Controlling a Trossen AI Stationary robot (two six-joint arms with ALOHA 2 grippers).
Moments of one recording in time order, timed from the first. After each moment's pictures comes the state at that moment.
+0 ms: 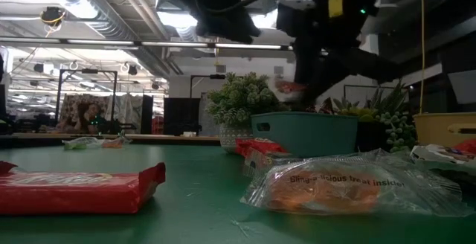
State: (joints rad) left arm -0.09 1.57 1.11 -0.15 -0.34 -0.13; right arm 0.30 1.80 1.28 -0.82 0.56 -0.27
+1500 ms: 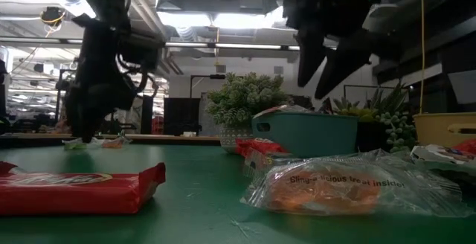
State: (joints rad) left arm 0.33 1.44 0.72 -0.97 -0.20 -0.71; right arm 0.27 1.73 1.28 -0.88 0.49 -0.21
